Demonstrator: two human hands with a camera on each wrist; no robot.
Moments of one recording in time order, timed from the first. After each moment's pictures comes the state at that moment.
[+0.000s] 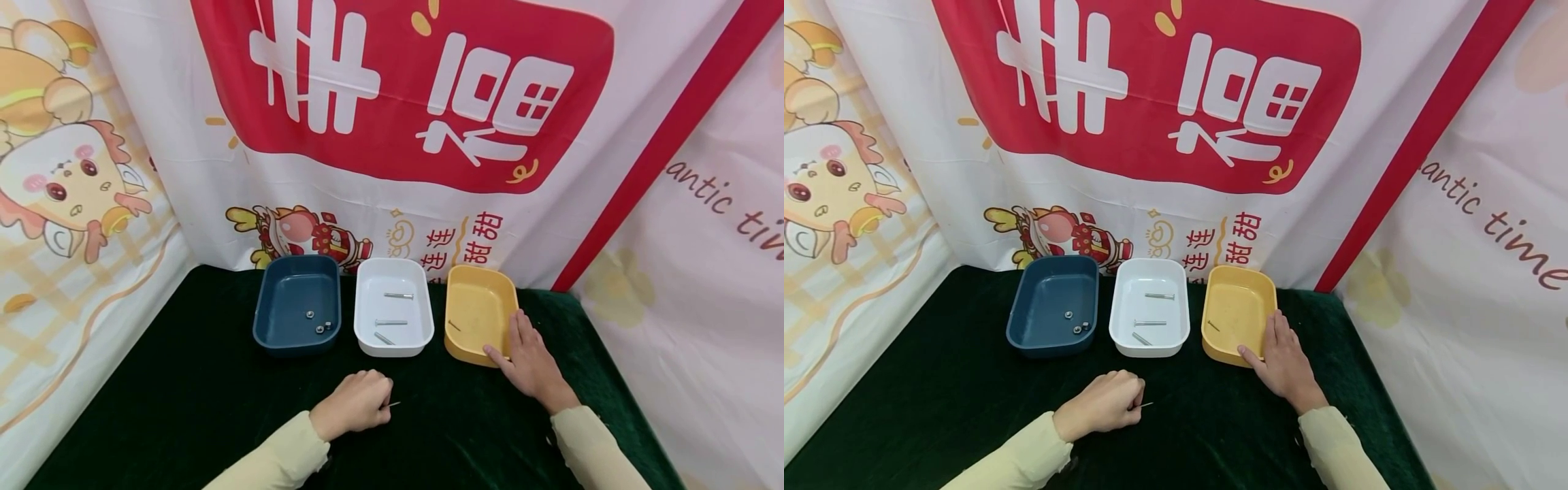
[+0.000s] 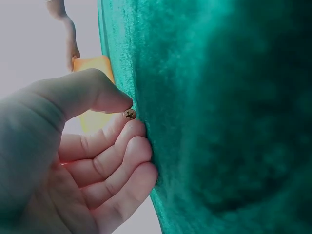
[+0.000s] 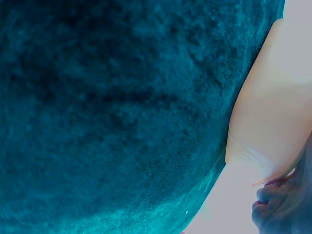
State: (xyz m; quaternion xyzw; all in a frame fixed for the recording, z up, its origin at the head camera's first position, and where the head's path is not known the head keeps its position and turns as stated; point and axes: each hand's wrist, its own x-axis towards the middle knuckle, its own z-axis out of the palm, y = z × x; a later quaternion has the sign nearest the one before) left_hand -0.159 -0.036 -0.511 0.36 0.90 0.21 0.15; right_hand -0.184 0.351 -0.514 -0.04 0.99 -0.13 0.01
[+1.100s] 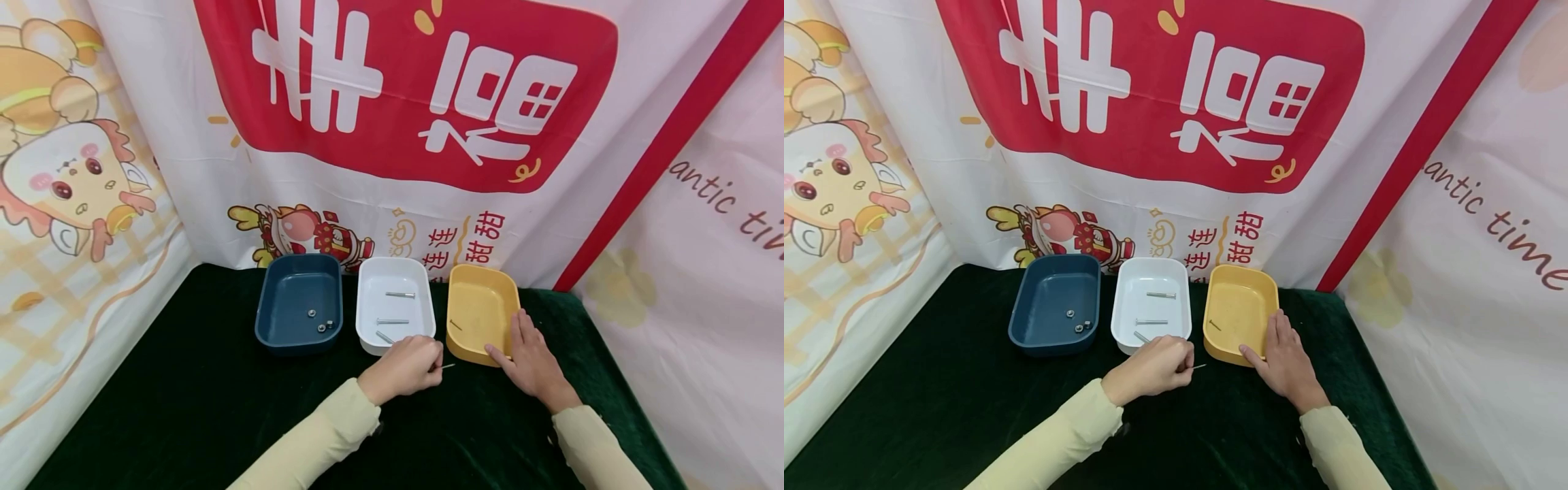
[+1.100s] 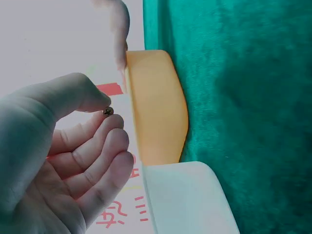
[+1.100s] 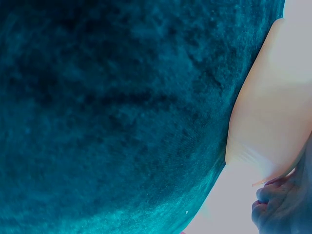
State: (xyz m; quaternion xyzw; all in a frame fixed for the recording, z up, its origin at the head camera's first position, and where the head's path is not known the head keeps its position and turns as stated) left_hand -0.188 0.041 -0.462 0.39 0.90 0.20 0.03; right_hand -0.185 0.349 -0.515 -0.04 0.99 -0.12 0.00
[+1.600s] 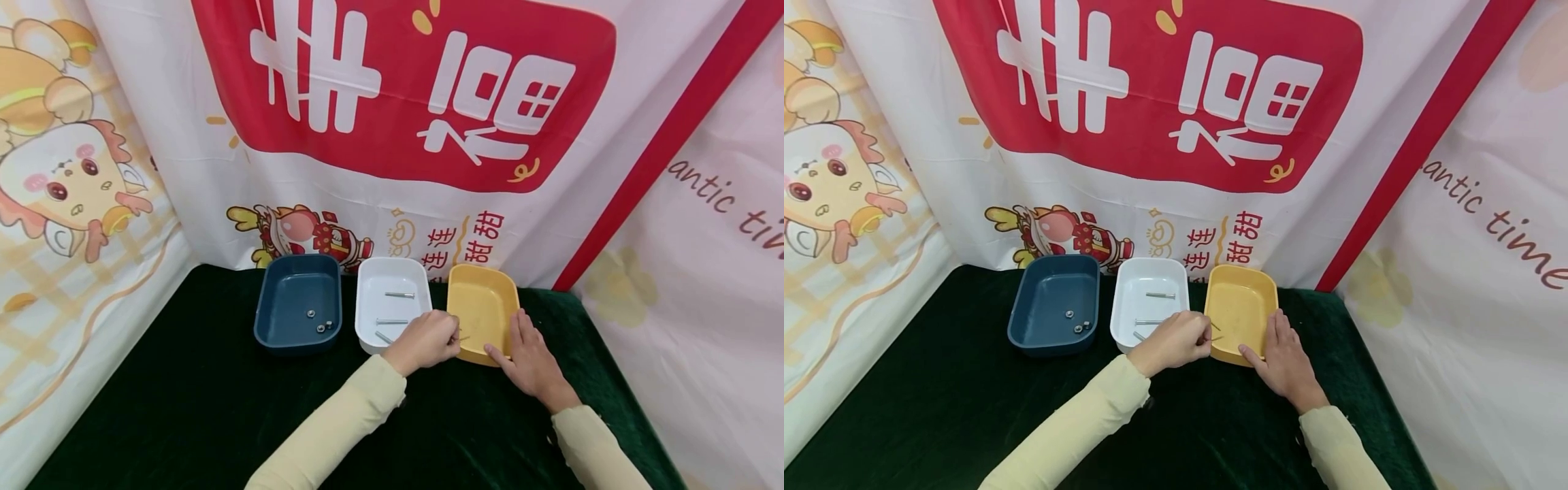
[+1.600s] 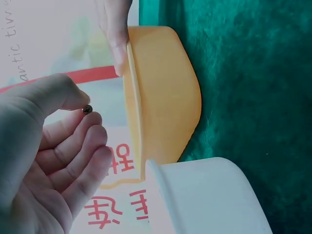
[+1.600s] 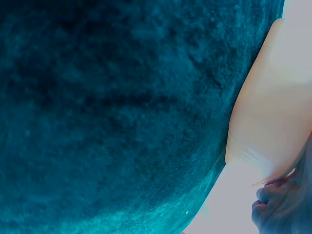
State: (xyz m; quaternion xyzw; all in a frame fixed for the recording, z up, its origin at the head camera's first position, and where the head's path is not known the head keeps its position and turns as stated) left_hand -0.221 0.077 -0.446 0.39 0.90 0.21 -0.02; right_hand -0.186 0.350 -0.517 -0.04 0.99 -0.12 0.00
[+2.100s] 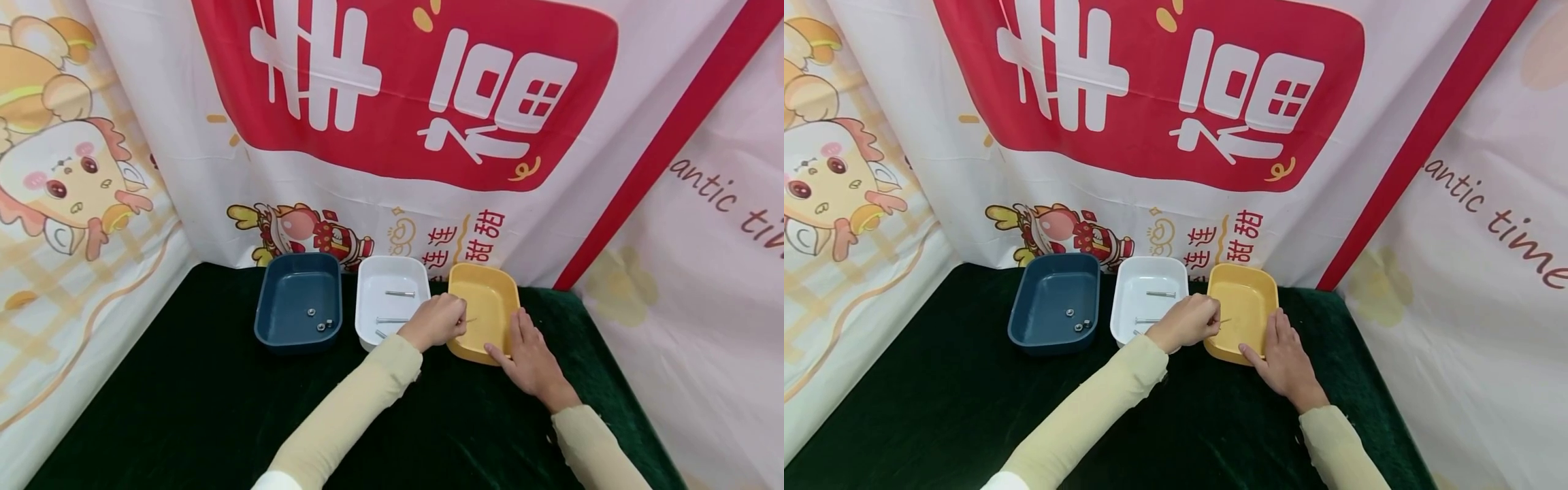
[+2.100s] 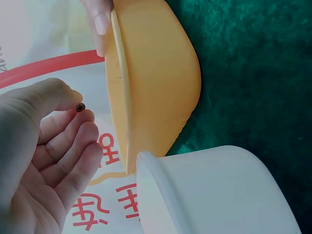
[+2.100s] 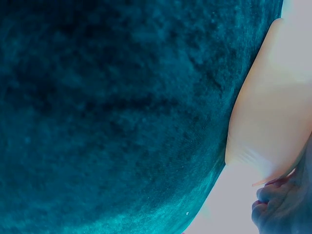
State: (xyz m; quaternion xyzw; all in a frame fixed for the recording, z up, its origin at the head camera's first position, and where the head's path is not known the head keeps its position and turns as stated) left_hand -0.258 0.100 -0.447 0.39 0.90 0.19 -0.01; right_hand -0.186 0.348 -0.516 -0.04 0.99 -0.14 0.01
